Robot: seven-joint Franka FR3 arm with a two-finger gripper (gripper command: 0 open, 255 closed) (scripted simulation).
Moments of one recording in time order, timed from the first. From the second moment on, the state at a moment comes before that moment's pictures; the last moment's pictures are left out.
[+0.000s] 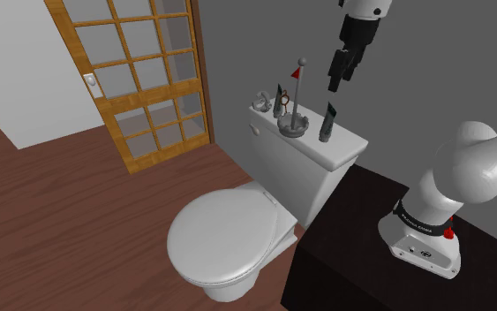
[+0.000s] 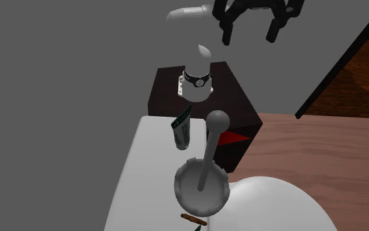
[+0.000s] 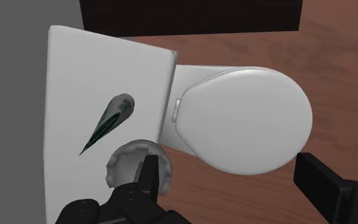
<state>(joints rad) 0.00 -0.79 0.03 -2.39 0.00 1.67 0.04</state>
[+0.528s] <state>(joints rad) -0.13 -0.75 0.07 -2.51 -0.05 1.91 0.28</state>
